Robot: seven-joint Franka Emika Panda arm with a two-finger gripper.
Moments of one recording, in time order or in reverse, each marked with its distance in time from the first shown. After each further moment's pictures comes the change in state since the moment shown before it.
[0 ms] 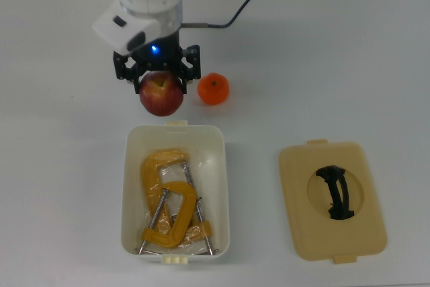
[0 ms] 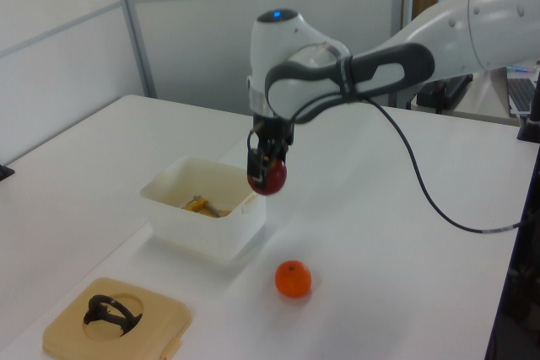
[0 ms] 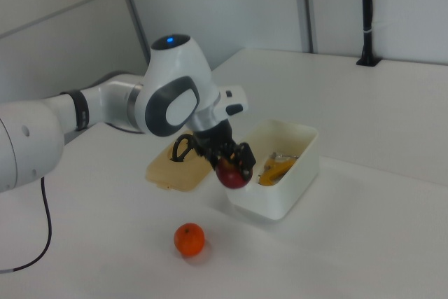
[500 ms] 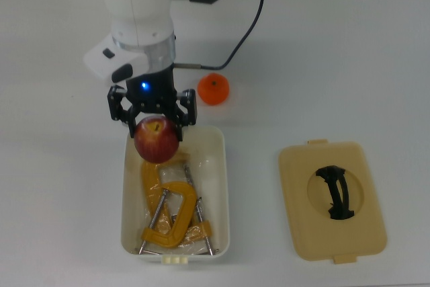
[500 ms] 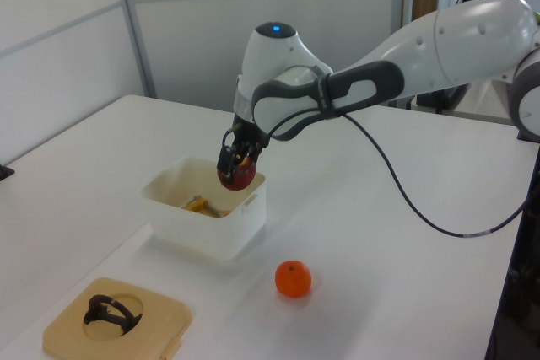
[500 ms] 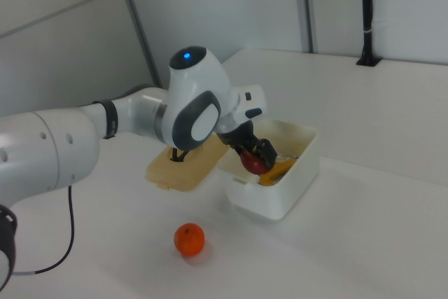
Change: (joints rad) arm -0.009 0.150 0.000 0.058 0.027 0.277 0.087
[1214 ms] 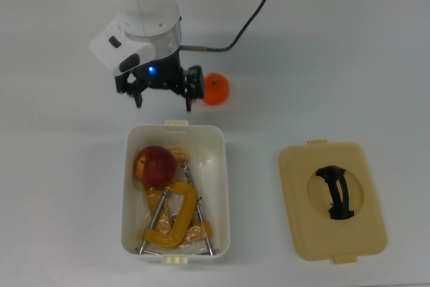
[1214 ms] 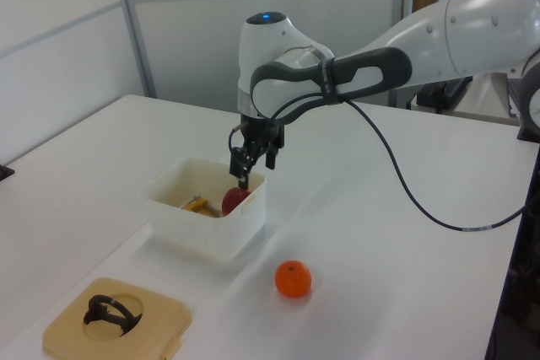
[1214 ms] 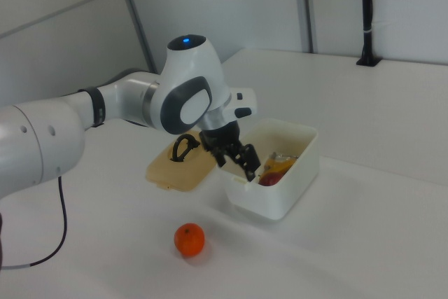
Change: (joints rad) arm 0.012 -0.056 0.005 0.035 -0.003 -0.334 0.011
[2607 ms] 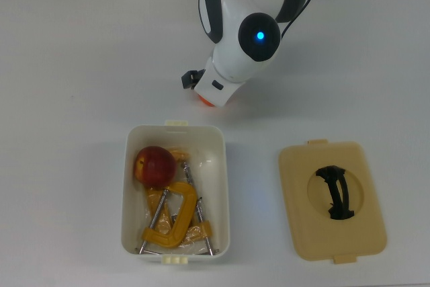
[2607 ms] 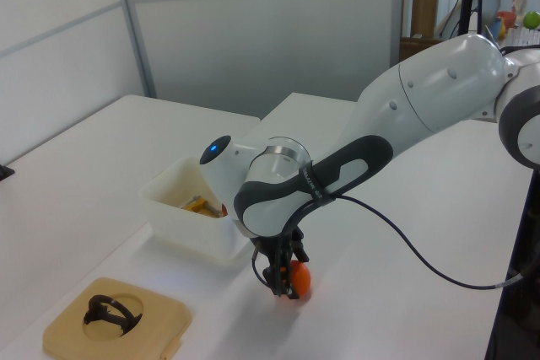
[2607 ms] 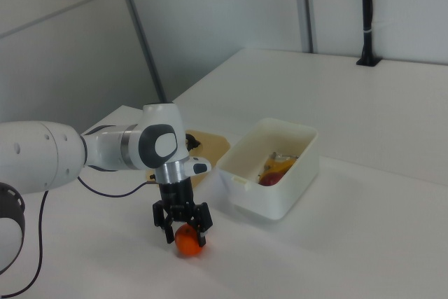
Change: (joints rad) arm 0.189 0.120 0.035 -0.150 -0.172 -0.200 -0.043
